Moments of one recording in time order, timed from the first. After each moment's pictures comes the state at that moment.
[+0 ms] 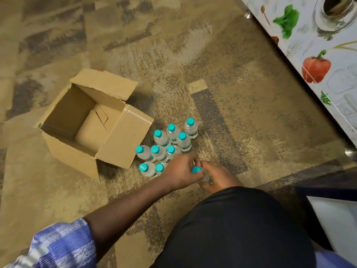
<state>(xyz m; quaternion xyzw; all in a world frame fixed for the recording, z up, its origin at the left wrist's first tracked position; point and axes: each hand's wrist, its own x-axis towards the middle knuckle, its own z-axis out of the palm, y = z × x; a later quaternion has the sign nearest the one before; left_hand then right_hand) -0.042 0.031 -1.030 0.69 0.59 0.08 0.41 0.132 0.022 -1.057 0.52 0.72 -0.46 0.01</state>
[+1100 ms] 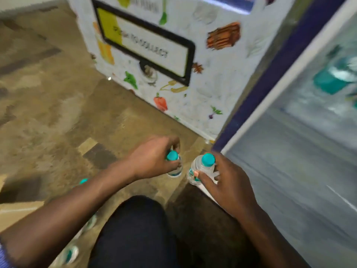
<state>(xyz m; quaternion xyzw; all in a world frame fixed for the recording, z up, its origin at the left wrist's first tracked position) 0.170 0.065 -0.817 0.93 0.26 0.03 0.26 0.318 -0.108 -0.850 0.82 0.48 -0.18 -0.25</state>
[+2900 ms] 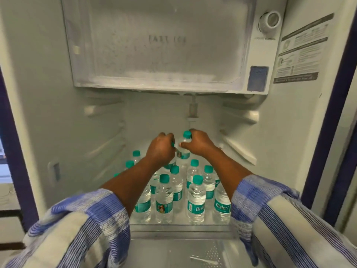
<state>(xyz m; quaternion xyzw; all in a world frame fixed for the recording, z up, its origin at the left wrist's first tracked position) 0.604 -0.130 -0.566 0.95 0.05 0.26 0.14 0.674 -0.261 -0.555 0.92 0.22 0.10 -0.32</state>
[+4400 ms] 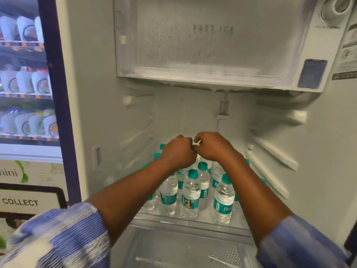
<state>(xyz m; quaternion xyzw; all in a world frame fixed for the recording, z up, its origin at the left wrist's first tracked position) 0.558 -0.109 -0.569 0.97 0.08 0.22 0.12 0.616 -0.223 -0.549 0.94 0.28 0.12 -0.16</state>
